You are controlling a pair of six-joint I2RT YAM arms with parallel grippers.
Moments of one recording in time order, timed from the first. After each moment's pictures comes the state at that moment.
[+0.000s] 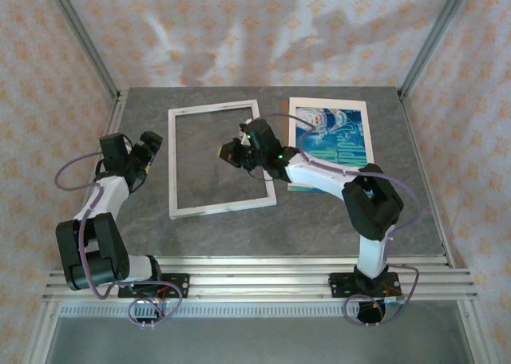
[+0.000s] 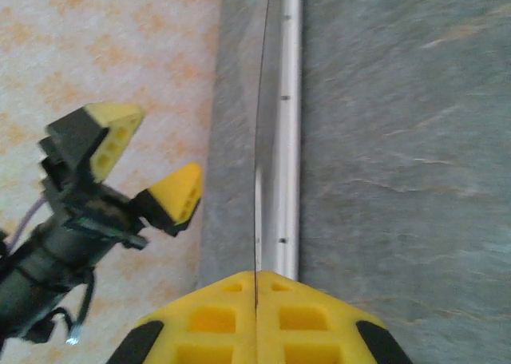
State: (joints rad) left arm 0.31 1.35 0.75 -0.09 0.35 -0.89; right arm 0.77 1.84 1.29 0.05 -0.33 1.05
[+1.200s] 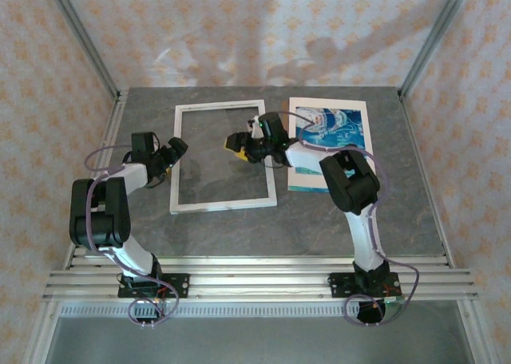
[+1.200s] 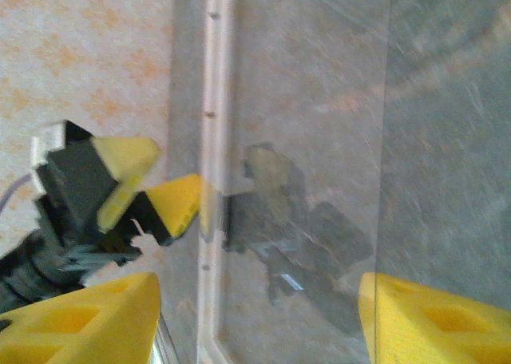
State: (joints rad) left arm 0.15 1.64 0.81 0.01 0.29 -0.78; right arm 0.57 2.17 1.48 0.12 -0.66 0.92
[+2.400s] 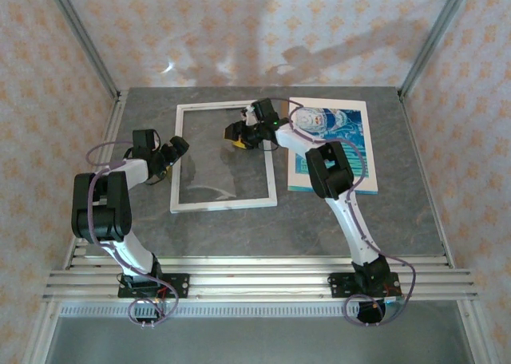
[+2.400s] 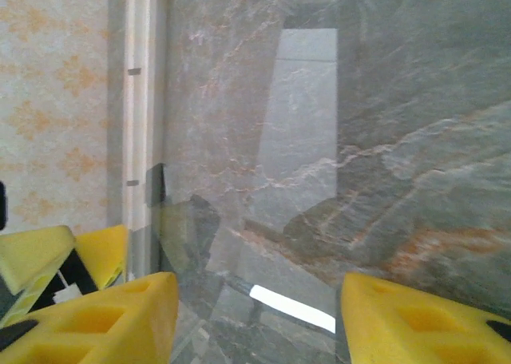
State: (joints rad) left arm 0.15 1.69 0.86 -0.02 0.29 -0.72; right arm 0.52 2.56 2.07 -0.27 -0.73 0.74
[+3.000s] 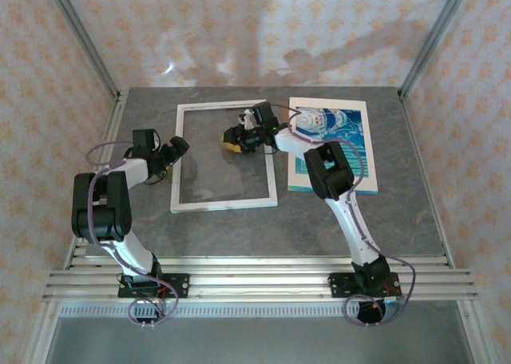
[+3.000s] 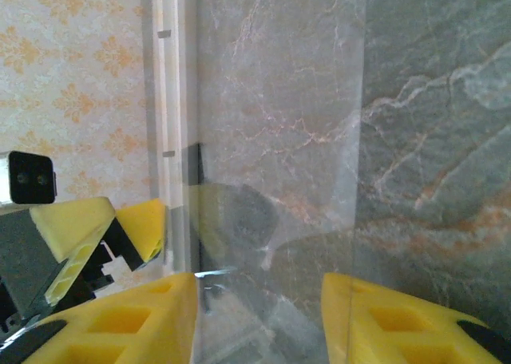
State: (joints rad) left arm 0.15 1.69 0.87 -0.04 0.29 -0.72; right arm 0.53 2.52 1.97 -0.15 -0.83 0.85
